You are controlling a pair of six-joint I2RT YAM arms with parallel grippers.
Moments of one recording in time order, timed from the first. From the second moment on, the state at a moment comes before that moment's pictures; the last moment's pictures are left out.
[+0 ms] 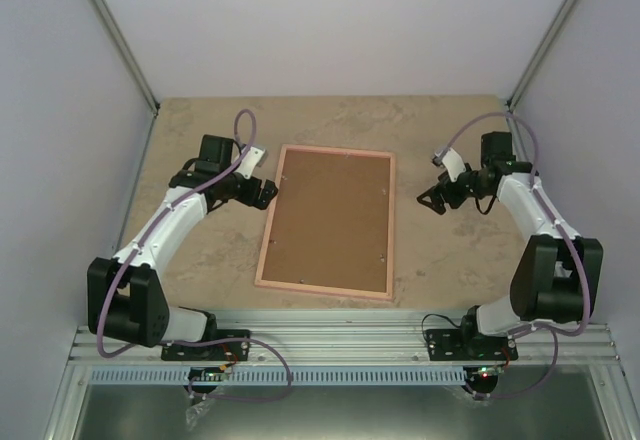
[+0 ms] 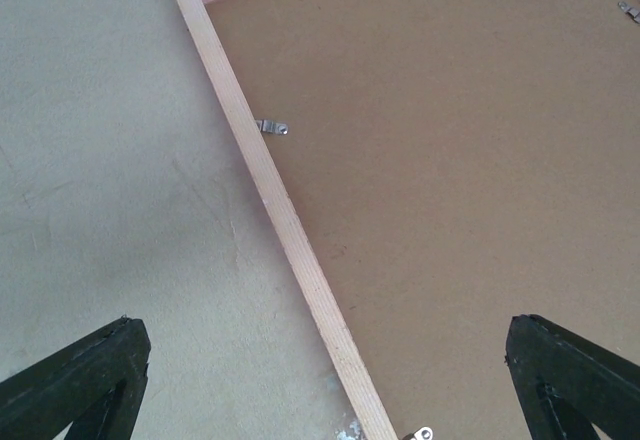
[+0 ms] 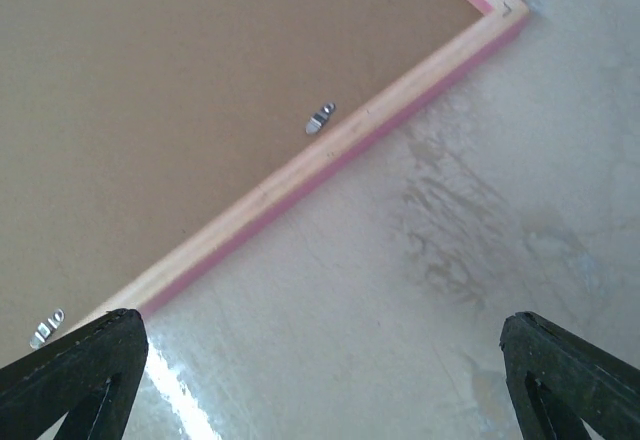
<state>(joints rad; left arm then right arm) -0.21 1.36 1.01 -0.55 0.27 0.20 -0.05 1.49 1.07 -0.70 -0.60 -0.70</state>
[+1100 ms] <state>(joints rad) -0.21 1.41 1.04 -0.56 0.32 0.20 -0.06 1.36 0.90 -0.70 -0.46 -0.76</state>
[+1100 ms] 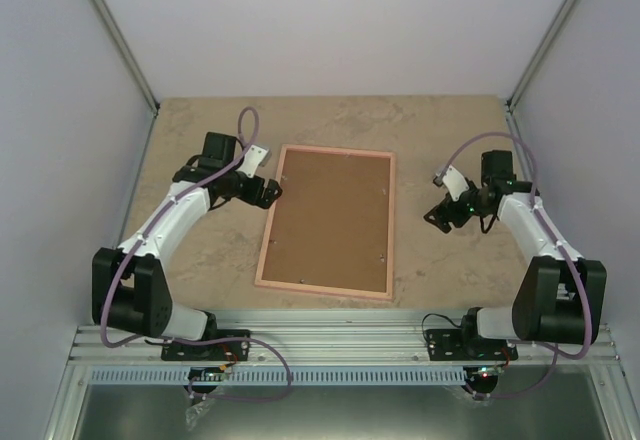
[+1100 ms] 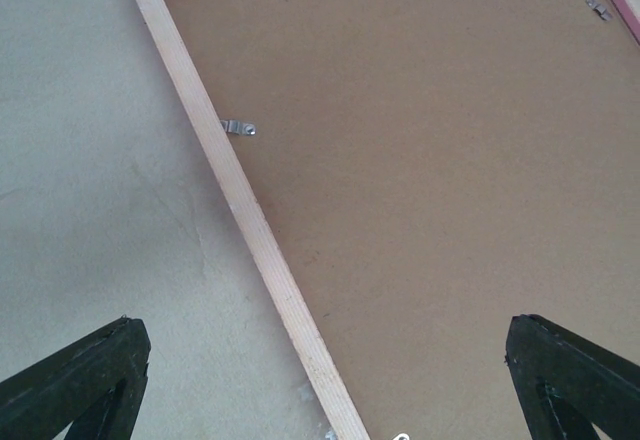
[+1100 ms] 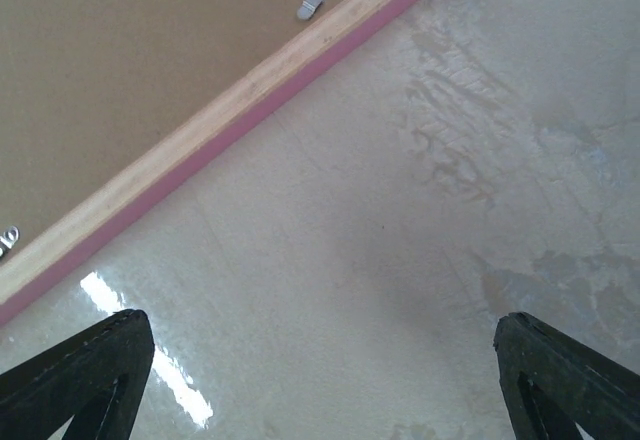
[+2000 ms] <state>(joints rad) -0.21 1.43 1.05 -0.56 0.38 0.19 0.22 1.89 1.20 -0.50 -0.33 -0.40</state>
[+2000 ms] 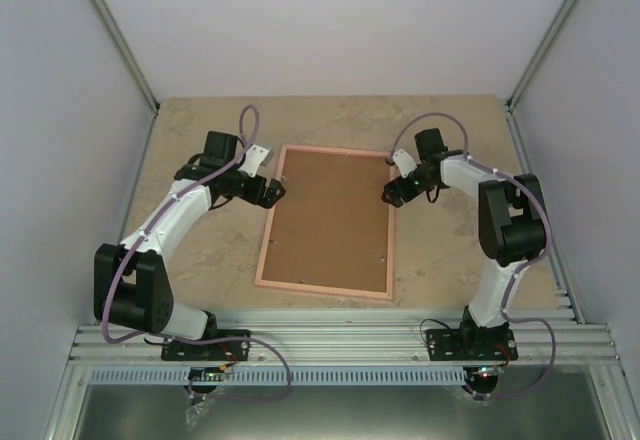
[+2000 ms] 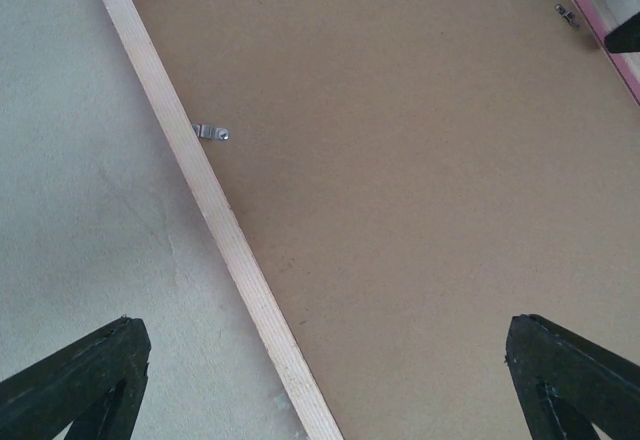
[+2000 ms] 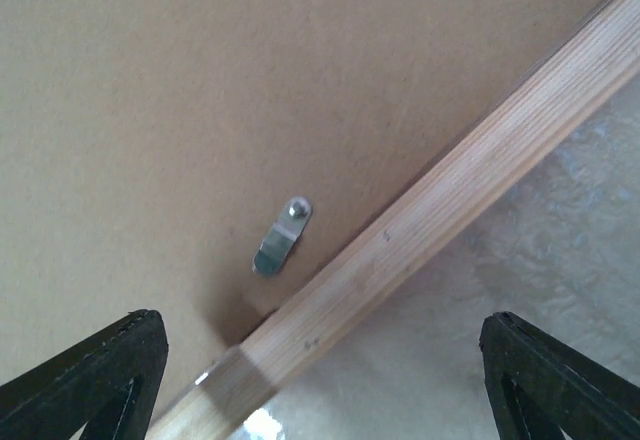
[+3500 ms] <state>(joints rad) -0.21 1.44 1.05 -0.56 0.38 0.19 0.24 1.99 1.28 -0.43 -0.28 -0.30</state>
